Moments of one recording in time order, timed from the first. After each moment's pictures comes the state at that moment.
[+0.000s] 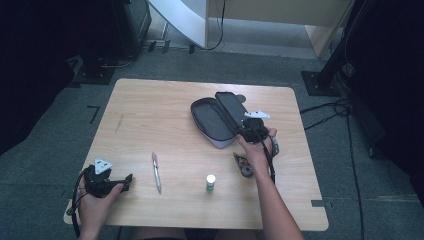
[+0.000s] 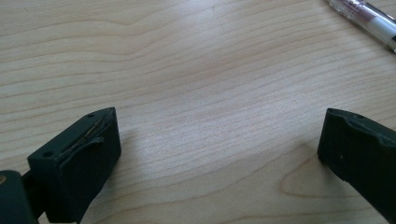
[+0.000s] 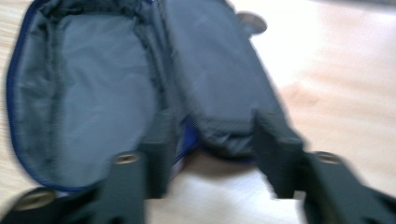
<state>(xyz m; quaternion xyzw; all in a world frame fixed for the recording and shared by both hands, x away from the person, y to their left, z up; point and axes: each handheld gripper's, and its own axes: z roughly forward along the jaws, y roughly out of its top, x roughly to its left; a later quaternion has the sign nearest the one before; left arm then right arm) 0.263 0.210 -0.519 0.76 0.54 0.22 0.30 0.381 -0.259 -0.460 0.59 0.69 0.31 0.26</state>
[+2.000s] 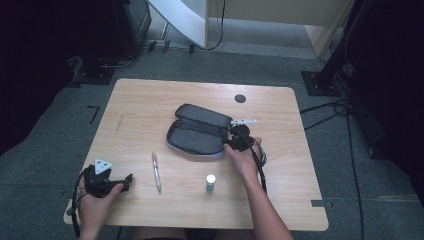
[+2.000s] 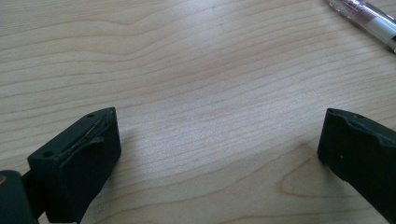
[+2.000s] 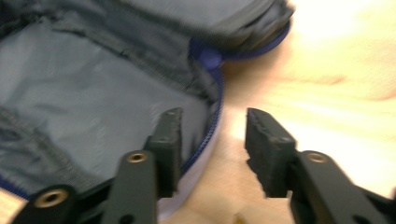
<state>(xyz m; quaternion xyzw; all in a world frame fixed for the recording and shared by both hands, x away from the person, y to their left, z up) 0.263 0.210 -0.519 0.76 0.54 0.22 0.30 0.371 -0.222 -0.482 0.61 0.72 0.31 0.13</state>
